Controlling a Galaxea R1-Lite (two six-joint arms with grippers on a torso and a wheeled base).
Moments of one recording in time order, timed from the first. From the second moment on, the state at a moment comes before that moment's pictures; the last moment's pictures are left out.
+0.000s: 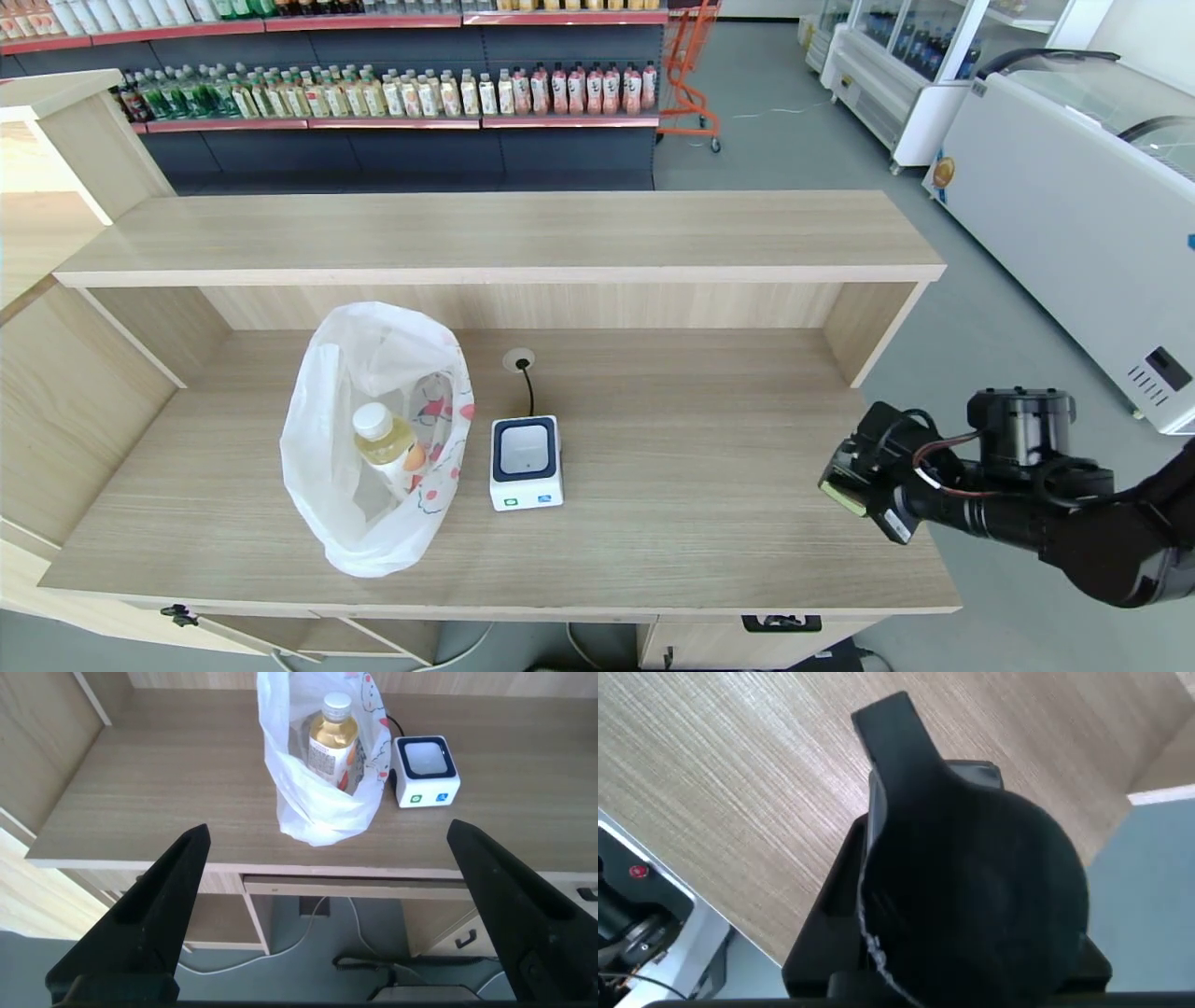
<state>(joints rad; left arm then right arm) 0.00 0.00 0.00 0.00 -0.01 -0.01 0.09 1.93 -0.53 -0.90 0.27 -0.77</state>
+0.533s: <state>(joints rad) 0.00 0.00 0.00 0.00 -0.01 -0.01 0.09 1.69 -0.47 -0.70 0.79 -2.28</state>
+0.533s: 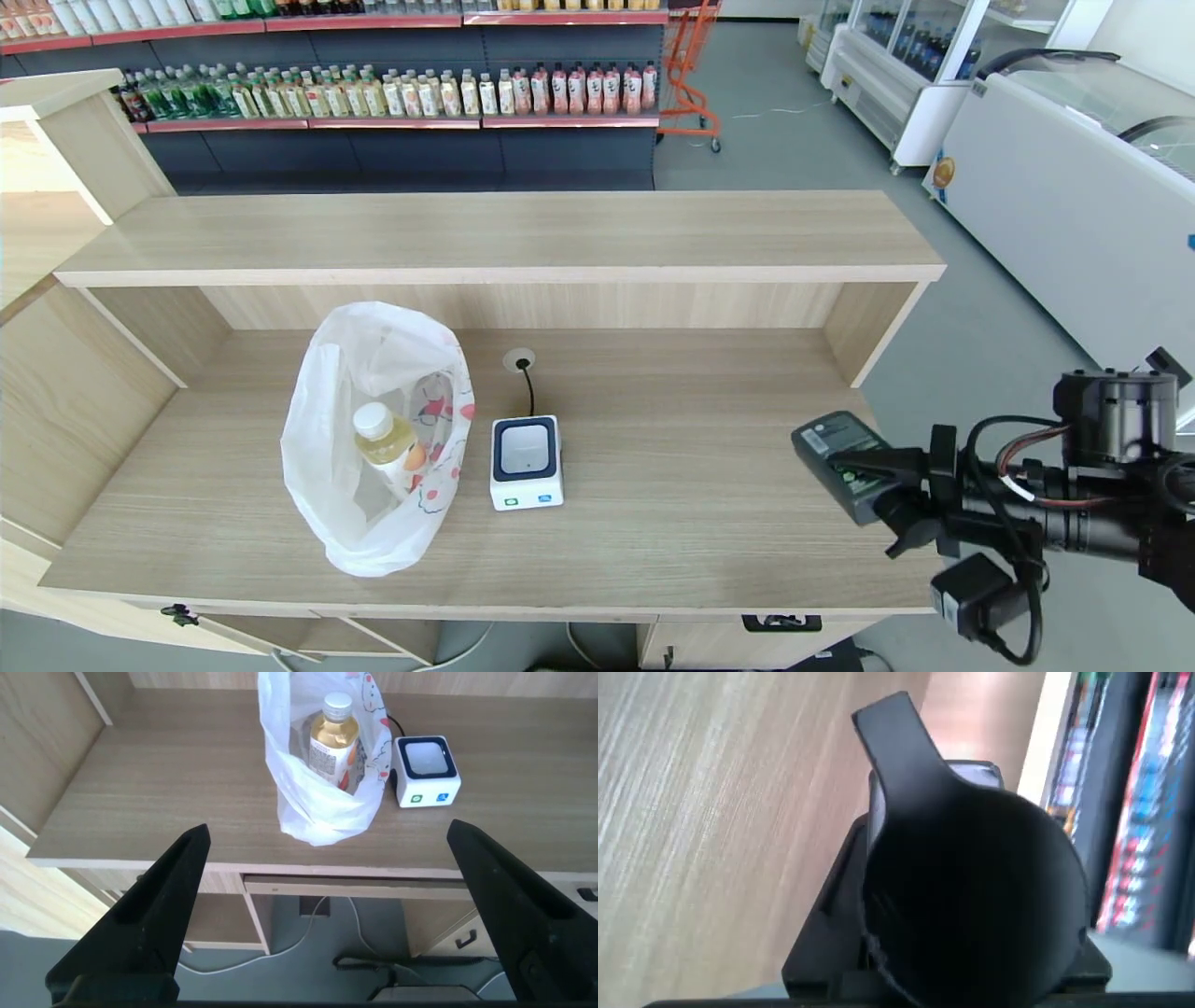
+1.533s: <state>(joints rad) 0.00 0.00 0.00 0.00 -0.01 -0.01 0.45 1.57 -0.51 -0.24 1.08 -2.80</state>
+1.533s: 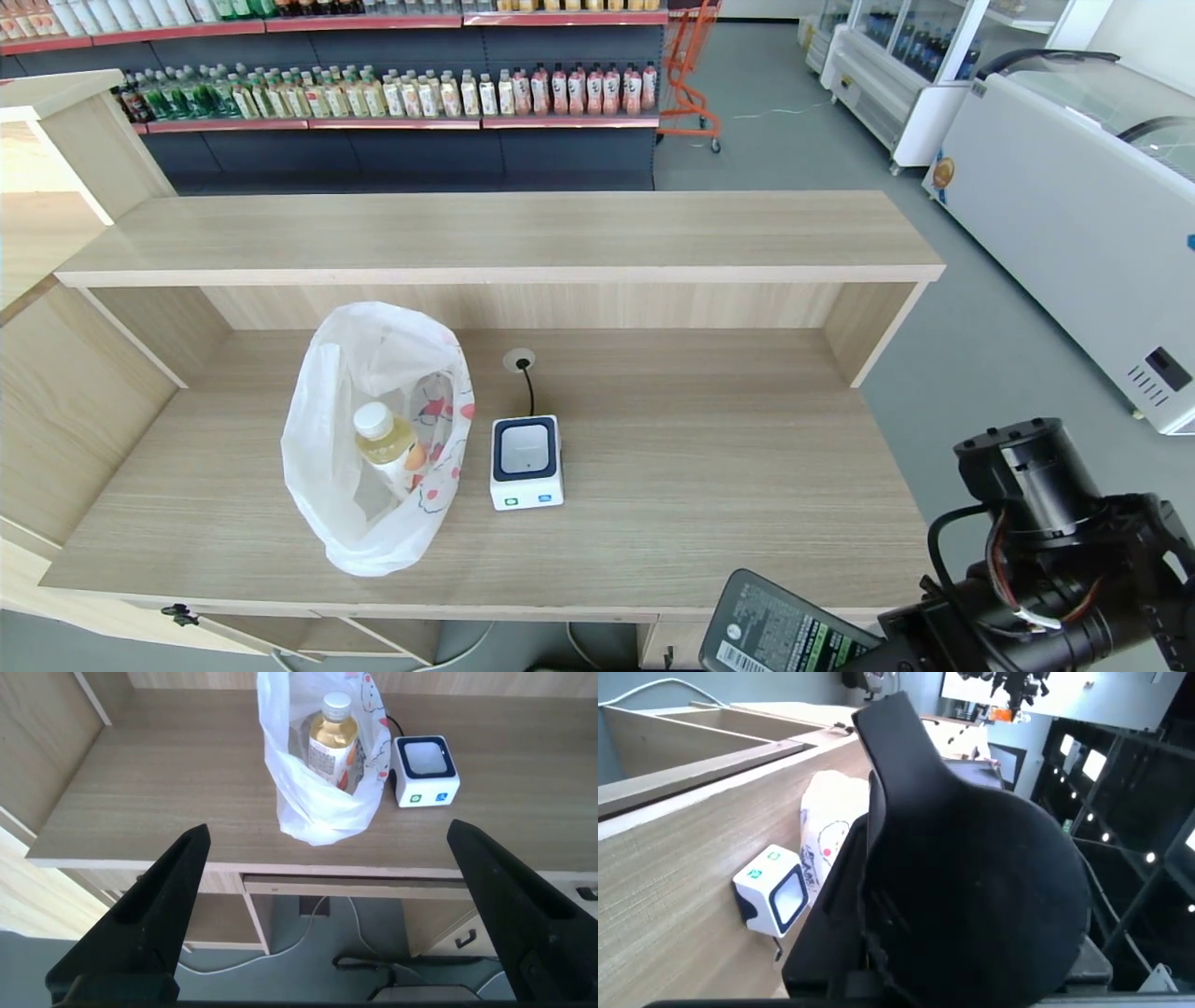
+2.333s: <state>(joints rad) 0.00 0.00 0.00 0.00 -0.01 -0.01 0.46 1.54 -0.50 -0.24 1.08 -2.80</state>
